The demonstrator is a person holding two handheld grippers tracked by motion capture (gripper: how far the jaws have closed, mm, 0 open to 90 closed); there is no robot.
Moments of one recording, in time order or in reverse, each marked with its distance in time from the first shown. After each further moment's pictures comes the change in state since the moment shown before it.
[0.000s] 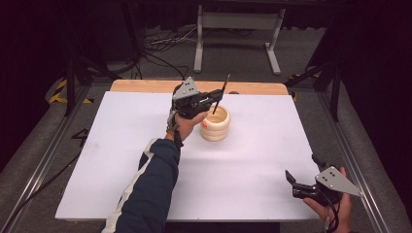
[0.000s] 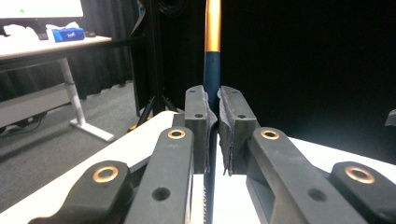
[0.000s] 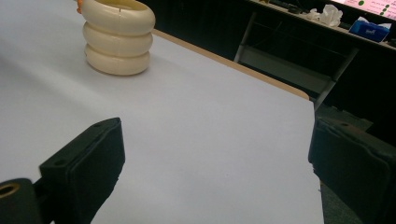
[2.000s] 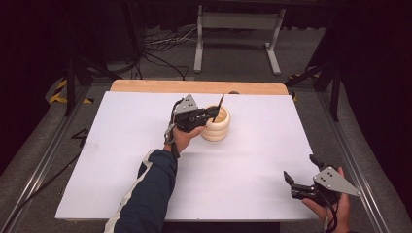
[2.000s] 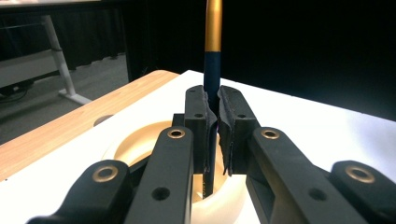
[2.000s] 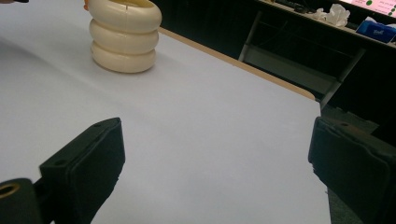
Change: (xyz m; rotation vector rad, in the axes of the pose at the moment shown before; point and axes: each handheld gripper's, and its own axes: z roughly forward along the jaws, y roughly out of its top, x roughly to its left) left arm 0.003 -0.056 0.000 0.087 -0.030 -0.037; right arm 0.002 -0.001 0.002 0.007 0.017 -0.012
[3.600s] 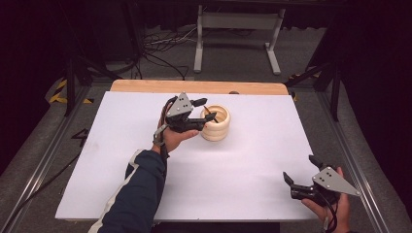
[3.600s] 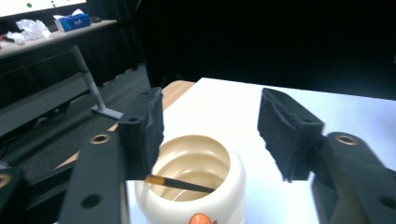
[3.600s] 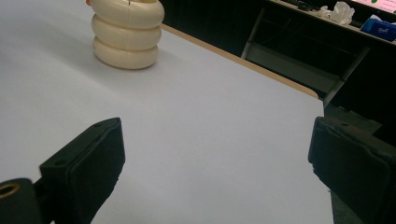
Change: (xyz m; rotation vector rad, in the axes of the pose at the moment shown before) left arm -0.021 0.034 -0.039 0.020 0.082 0.182; right arm 0.000 -0.002 0.001 0.009 0.012 -0.005
